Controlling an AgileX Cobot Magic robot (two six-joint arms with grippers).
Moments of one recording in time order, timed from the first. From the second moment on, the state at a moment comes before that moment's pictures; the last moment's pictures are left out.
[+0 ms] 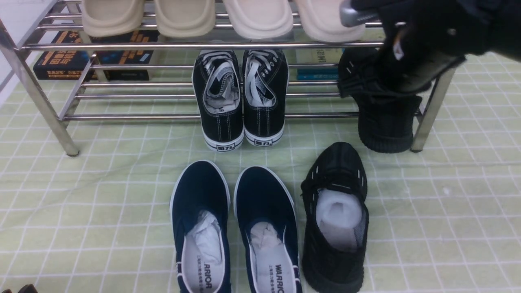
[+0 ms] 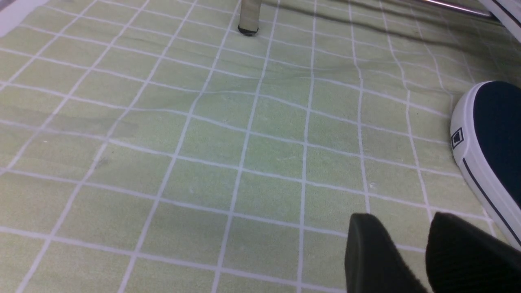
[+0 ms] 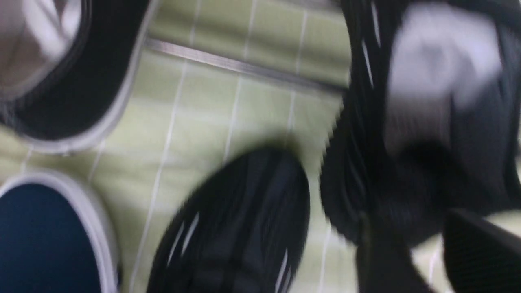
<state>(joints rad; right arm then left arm) 0.56 1.76 -1.59 -0.39 0.93 0.51 -0.05 -0.01 0.02 0.18 0.39 -0.37</state>
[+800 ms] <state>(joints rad) 0.56 1.96 -1.61 -0.70 0.86 0.61 -0.05 -0.01 0.02 0.18 0.39 -0.37</state>
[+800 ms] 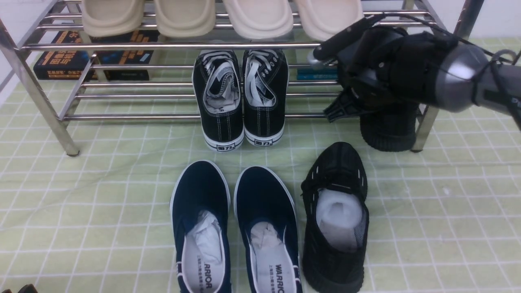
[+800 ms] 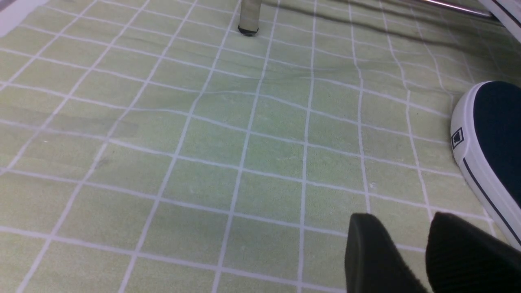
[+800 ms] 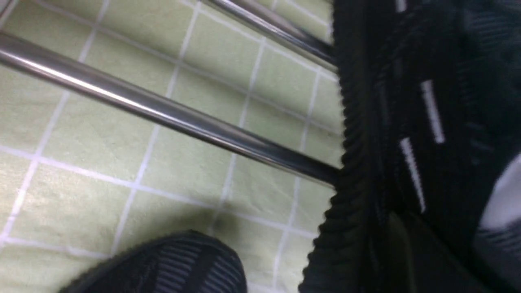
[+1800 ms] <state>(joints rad) 0.61 1.38 -1.43 -0.12 1.26 0.27 -0.05 -0.01 0.02 0.18 0.39 -0.37</state>
